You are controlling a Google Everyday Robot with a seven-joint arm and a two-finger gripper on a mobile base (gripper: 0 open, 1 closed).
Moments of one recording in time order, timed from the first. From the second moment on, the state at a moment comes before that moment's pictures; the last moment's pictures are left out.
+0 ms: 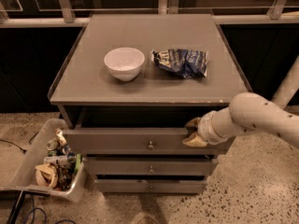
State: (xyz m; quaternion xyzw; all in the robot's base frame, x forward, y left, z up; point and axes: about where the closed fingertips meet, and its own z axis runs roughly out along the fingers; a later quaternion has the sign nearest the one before) arm 0.546 -0.157 0.645 -0.60 0.74 0.08 0.29
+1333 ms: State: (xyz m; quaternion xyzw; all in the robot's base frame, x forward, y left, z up) arm 0.523 -0.164 0.644 -0.60 0.74 0.09 0.29
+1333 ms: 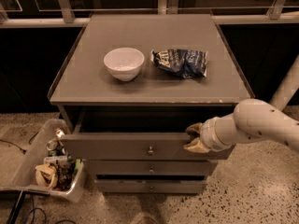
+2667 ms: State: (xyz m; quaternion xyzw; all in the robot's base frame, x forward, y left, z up) arm 0.523 -0.164 0.644 -0.60 0.74 0.09 0.29
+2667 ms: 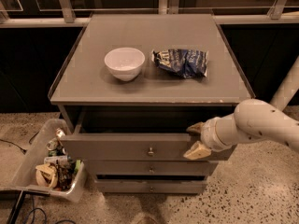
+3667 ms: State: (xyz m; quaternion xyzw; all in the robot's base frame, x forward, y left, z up) arm 0.502 -0.165 0.644 -0.61 0.74 0.09 0.29
